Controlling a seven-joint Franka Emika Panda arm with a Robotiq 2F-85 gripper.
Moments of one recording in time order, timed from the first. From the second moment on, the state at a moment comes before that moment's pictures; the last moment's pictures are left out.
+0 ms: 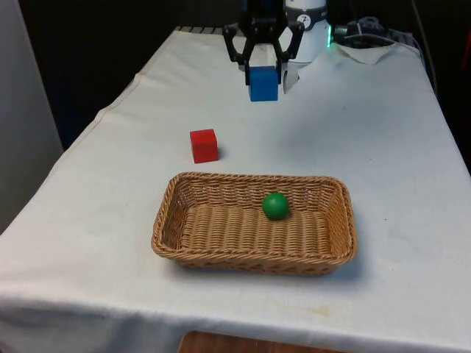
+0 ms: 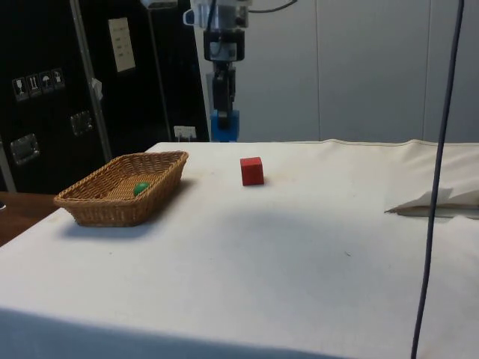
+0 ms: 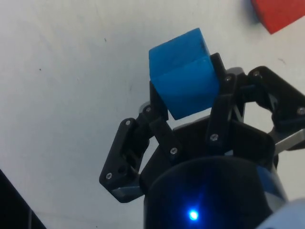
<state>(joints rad) 0.32 0.09 -0.44 -2.28 0.08 2.46 -0.40</state>
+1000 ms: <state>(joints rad) 0.31 0.34 -0.44 -1.95 0.14 2.39 -0.40</state>
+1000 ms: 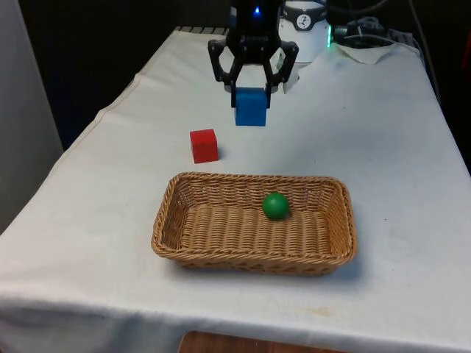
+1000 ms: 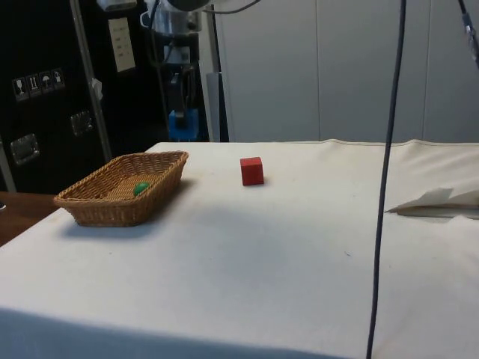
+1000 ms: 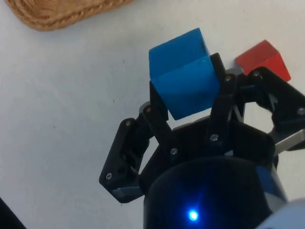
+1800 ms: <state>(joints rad) 0.29 0.54 -0.44 -1.72 0.28 2.36 -0.43</state>
